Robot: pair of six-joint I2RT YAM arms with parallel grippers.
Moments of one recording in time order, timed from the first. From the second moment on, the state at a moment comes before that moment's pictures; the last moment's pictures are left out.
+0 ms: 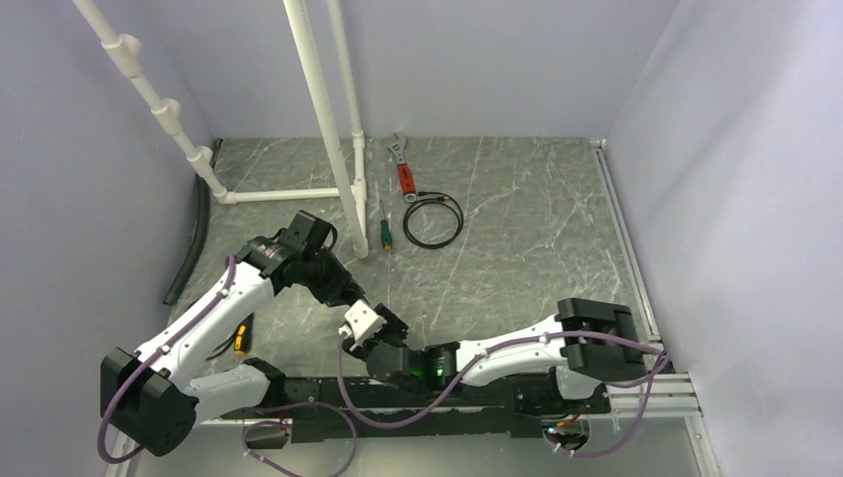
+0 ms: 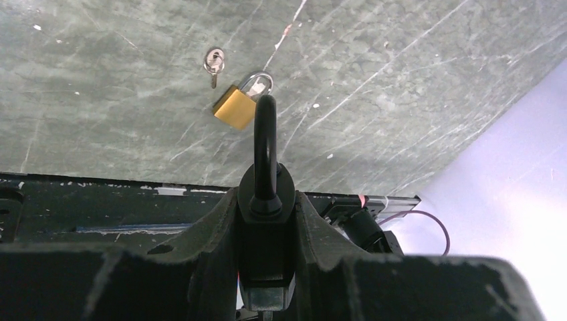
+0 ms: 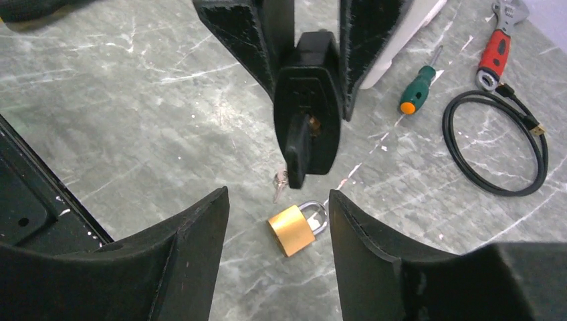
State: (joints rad) left arm -0.51 1.11 0.93 -0.92 0.18 -1.22; right arm 1.57 1.64 0.88 0.33 0.84 0.07
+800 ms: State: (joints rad) left arm -0.51 1.10 0.94 -0.88 0.18 -1.20; right arm 1.54 1.34 0.76 0.20 0.72 0.24
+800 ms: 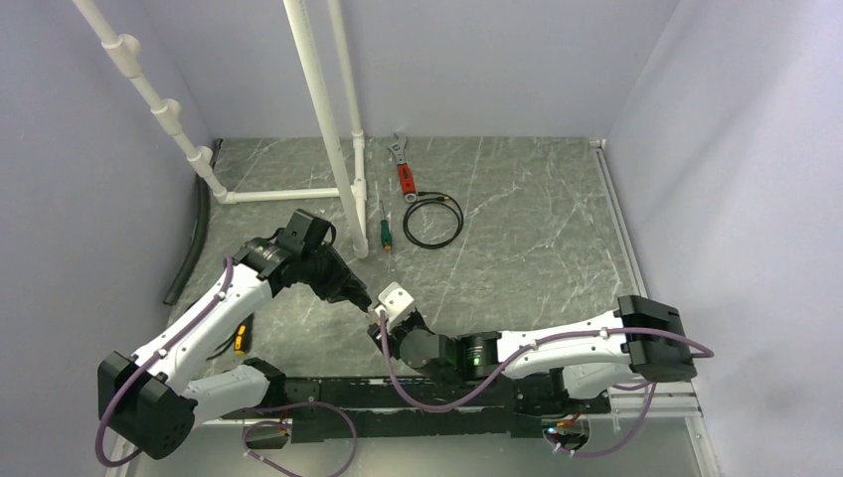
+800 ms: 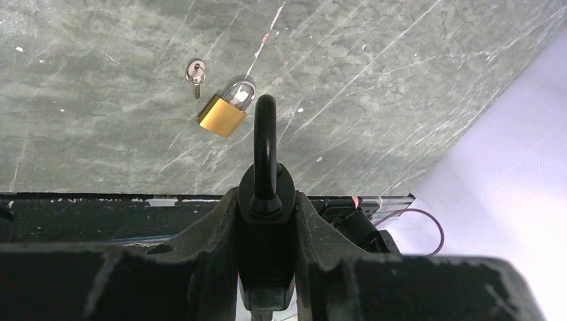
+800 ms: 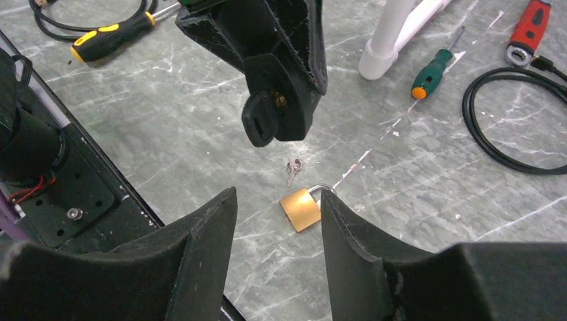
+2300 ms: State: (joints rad) left arm -0.50 1.09 0.89 -0.77 0.16 -1.22; right arm 1.46 1.56 0.98 0.14 0.78 0.31
